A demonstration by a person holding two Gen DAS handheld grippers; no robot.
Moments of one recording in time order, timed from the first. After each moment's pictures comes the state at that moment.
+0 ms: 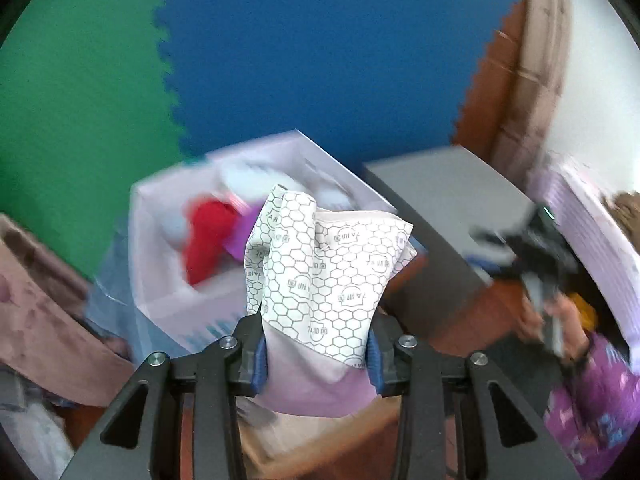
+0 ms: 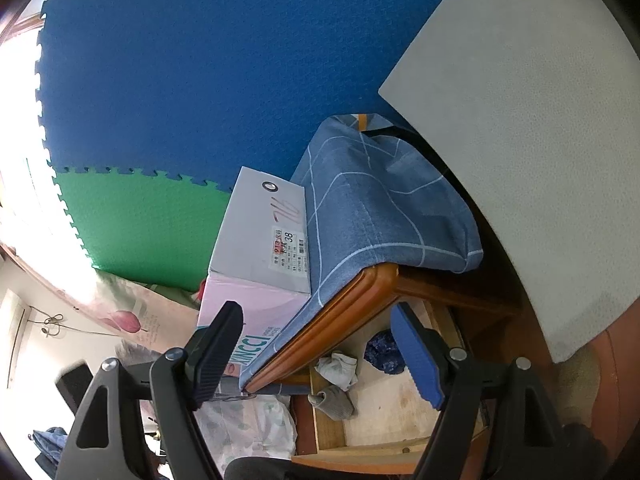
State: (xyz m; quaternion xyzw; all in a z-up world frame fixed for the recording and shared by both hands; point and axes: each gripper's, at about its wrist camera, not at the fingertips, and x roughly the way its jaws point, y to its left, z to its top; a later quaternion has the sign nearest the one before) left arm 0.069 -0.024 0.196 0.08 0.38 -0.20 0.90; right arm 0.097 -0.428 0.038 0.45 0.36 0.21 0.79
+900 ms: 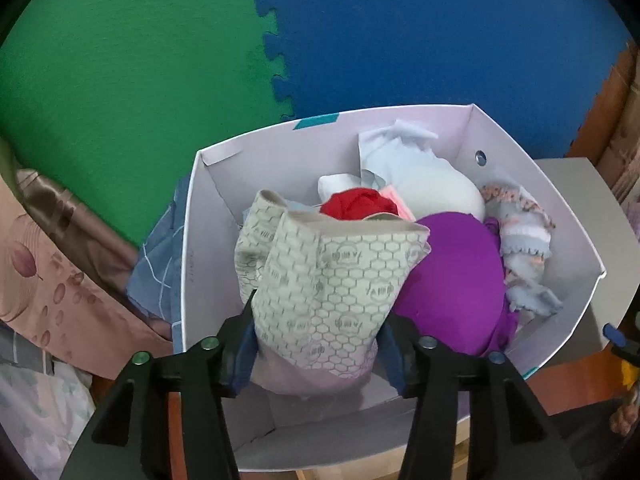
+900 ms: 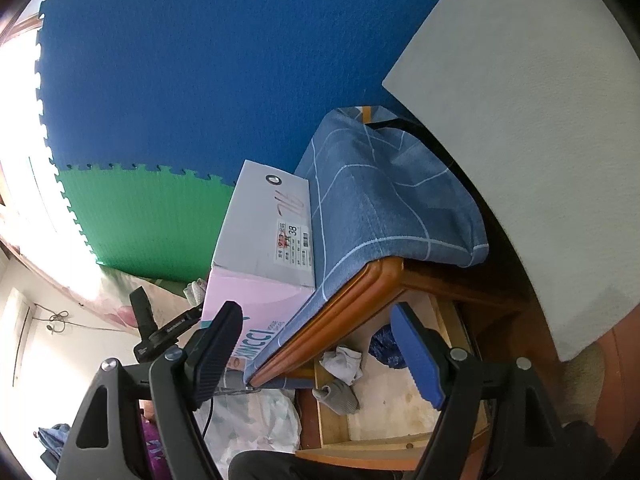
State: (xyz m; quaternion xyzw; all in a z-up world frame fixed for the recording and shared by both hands) left arm 0.217 0.009 0.115 0.07 0.46 -0.05 0.88; right arm 0.100 -0.426 0.038 0.45 0.37 0.22 0.78
